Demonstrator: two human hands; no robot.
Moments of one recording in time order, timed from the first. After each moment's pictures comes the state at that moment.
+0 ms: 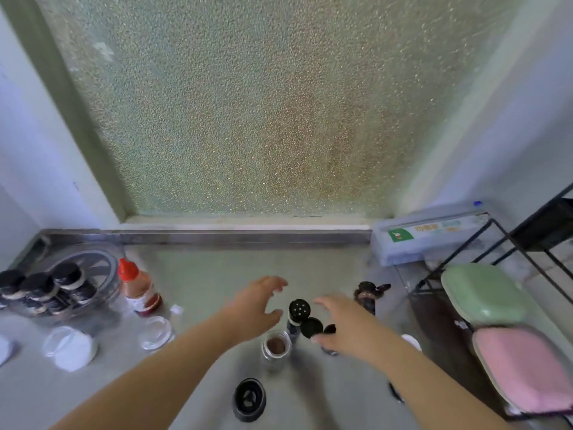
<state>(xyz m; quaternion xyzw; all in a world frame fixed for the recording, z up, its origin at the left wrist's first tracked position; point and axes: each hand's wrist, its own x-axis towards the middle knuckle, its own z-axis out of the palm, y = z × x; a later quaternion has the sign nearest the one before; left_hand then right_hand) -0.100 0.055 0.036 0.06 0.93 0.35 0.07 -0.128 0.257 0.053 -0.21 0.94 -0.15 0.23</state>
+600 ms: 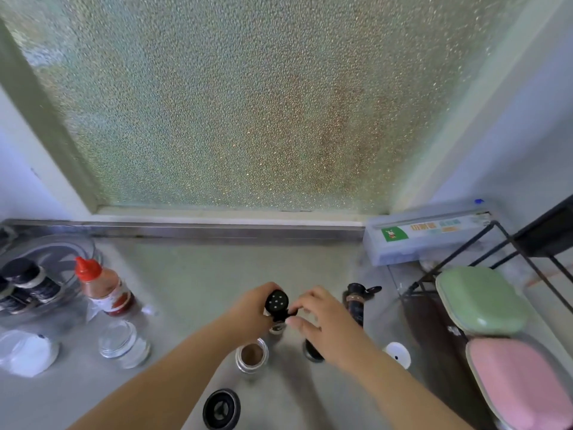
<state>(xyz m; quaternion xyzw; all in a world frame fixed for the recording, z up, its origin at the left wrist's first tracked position) -0.136 0.093 -0.003 -0.01 0.89 0.45 0.11 -0.146 0.260 0.037 -0.26 0.90 -0.31 0.14</state>
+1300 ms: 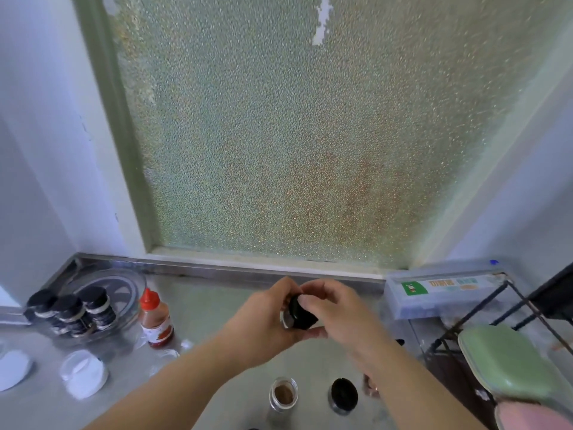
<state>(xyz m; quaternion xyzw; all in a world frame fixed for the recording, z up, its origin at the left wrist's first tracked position) -0.078 0.055 0.142 0.05 0.89 0.45 -0.06 -0.132 0.192 0.144 -0.09 0.78 -0.59 0.19</state>
